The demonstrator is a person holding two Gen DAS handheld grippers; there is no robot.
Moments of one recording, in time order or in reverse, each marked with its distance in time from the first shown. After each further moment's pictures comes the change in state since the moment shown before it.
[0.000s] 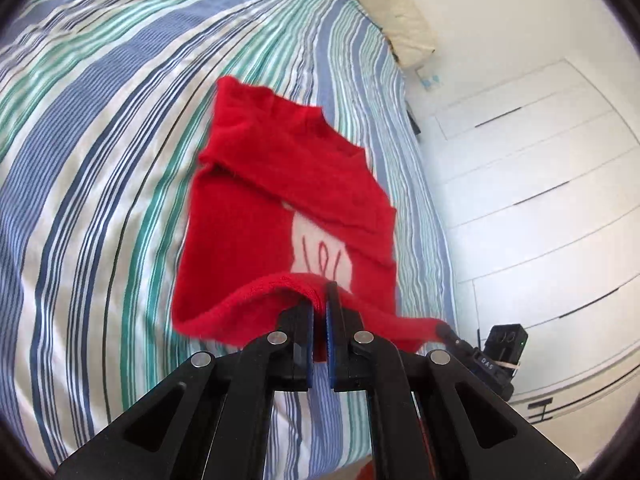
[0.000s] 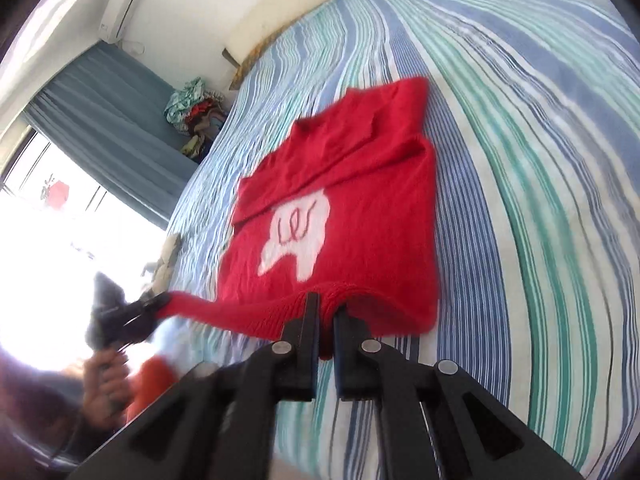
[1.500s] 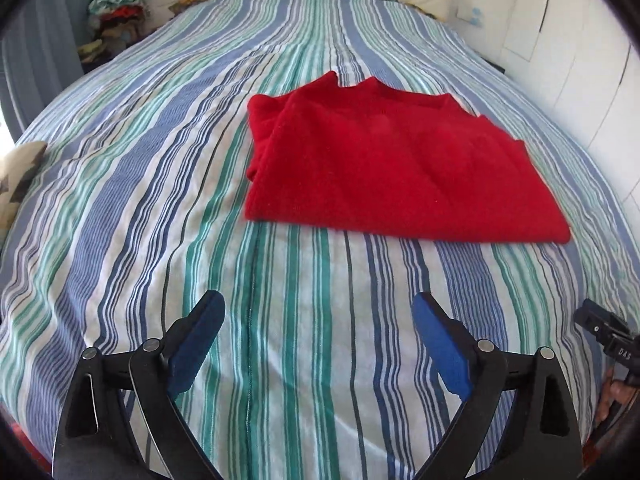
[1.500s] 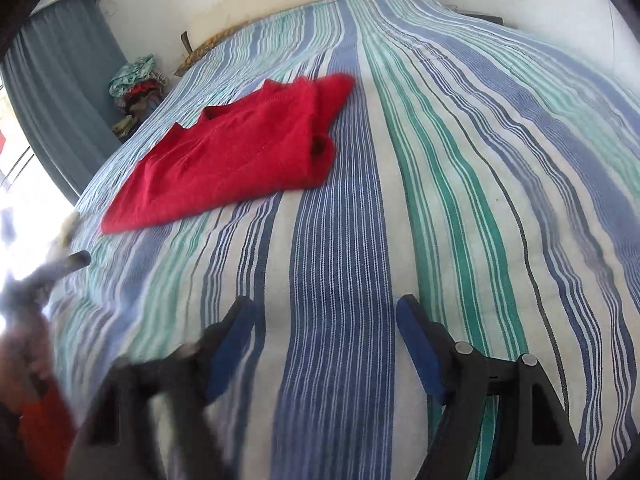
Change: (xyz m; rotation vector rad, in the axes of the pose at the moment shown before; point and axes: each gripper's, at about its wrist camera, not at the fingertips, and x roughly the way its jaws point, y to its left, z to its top) left arm 0.067 -0.033 -0.064 0.407 -0.108 0.628; right arm 0.044 -0.054 -0.013 -0.169 -0.041 -0.341
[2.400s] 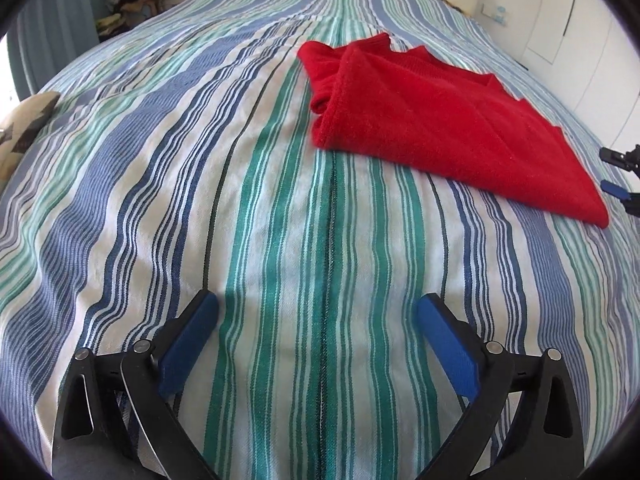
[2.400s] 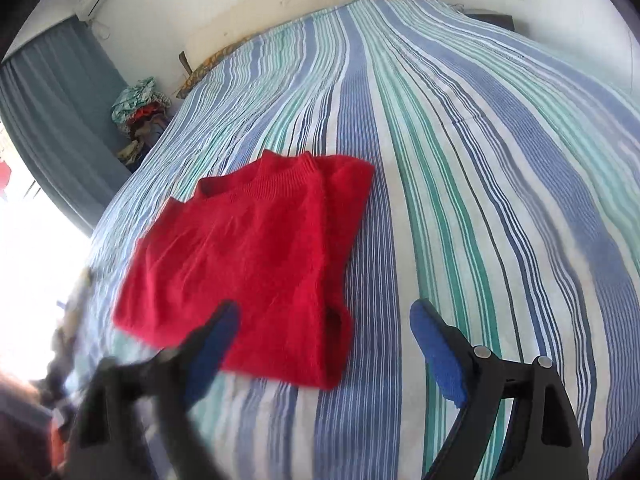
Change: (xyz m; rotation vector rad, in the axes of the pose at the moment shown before) left arm 0.039 0.043 -0.034 -0.069 0.040 0.017; right arm 0.037 -0.007 0.134 0.088 -0.003 0.087
